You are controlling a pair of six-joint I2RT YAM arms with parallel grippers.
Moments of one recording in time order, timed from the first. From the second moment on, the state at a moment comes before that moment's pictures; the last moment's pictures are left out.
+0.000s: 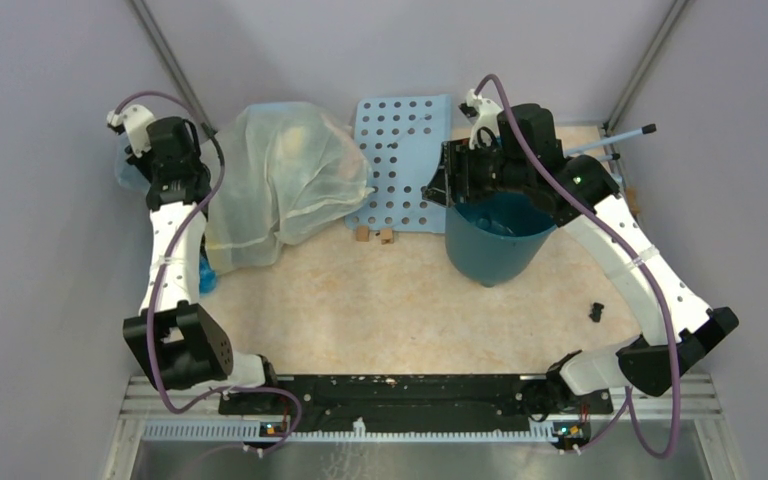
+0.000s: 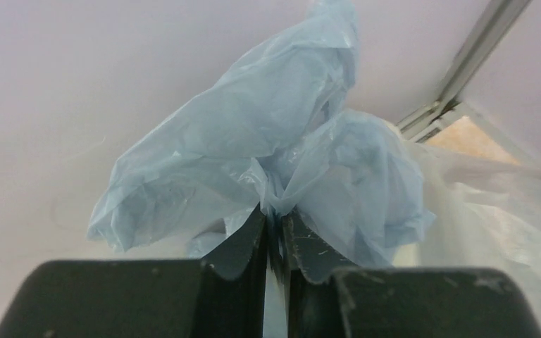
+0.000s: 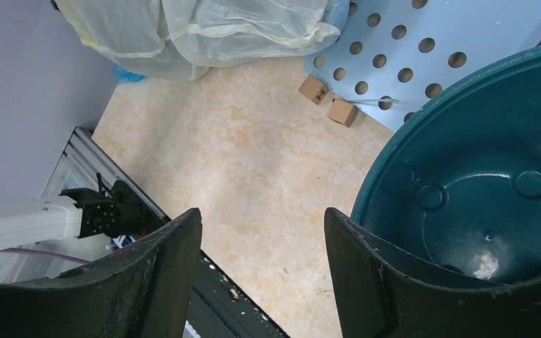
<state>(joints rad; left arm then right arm) 0.24 1.41 1.34 -0.28 -0.74 -0.21 0.61 1.38 1.69 -0.85 -0.25 0.33</state>
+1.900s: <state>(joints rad) -0.30 1.10 0.95 -0.11 0.54 -0.90 0.61 1.27 1.60 -0.74 -0.26 0.39</state>
